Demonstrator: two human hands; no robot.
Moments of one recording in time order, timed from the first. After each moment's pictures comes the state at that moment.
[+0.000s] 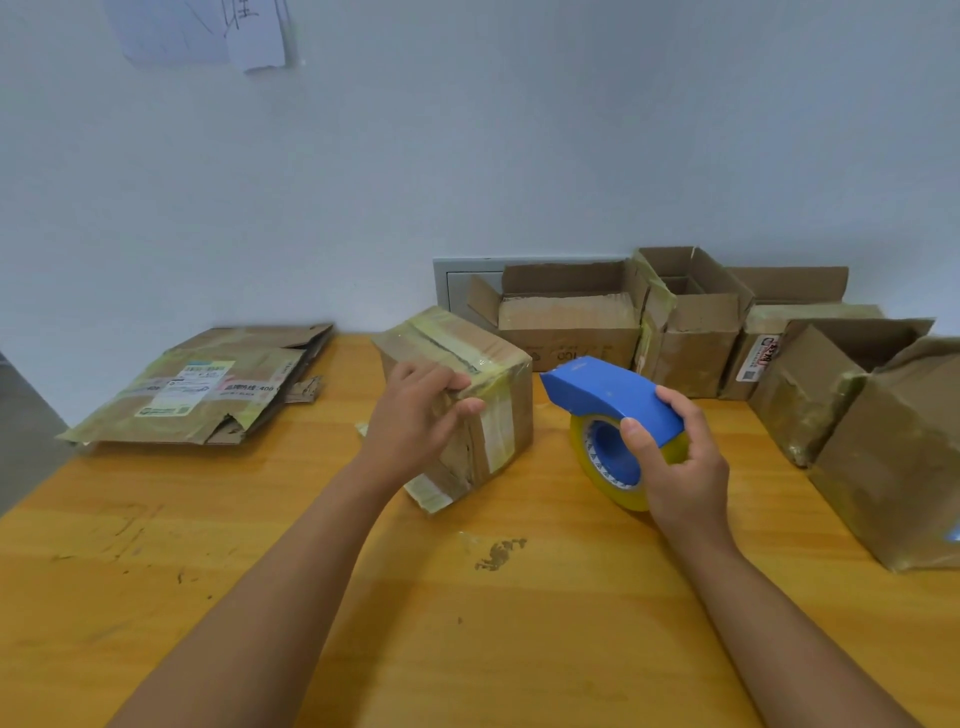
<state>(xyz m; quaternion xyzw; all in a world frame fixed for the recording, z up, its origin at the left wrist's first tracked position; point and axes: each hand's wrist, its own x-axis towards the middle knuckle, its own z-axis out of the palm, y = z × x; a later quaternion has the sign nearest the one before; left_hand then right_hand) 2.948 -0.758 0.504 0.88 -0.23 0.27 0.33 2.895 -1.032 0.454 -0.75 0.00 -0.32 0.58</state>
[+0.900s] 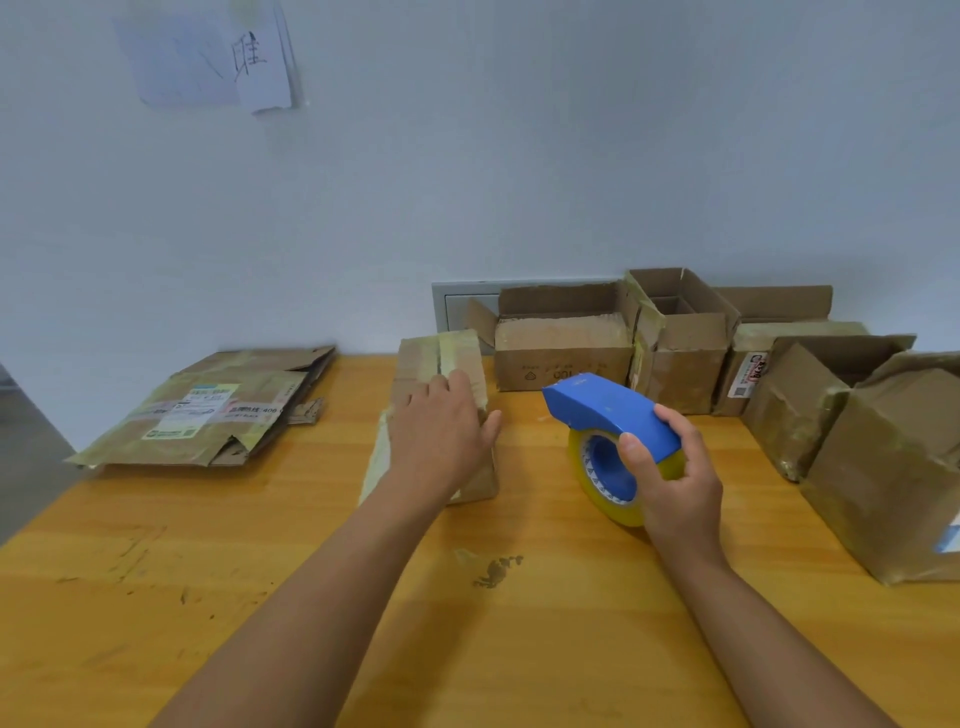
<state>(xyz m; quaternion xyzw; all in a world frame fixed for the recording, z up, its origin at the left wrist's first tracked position) 2.939 -0.807 0.528 0.98 -0.04 0.21 0.00 2.895 -1.031 0.452 -0.72 0.02 -0.33 0.61</state>
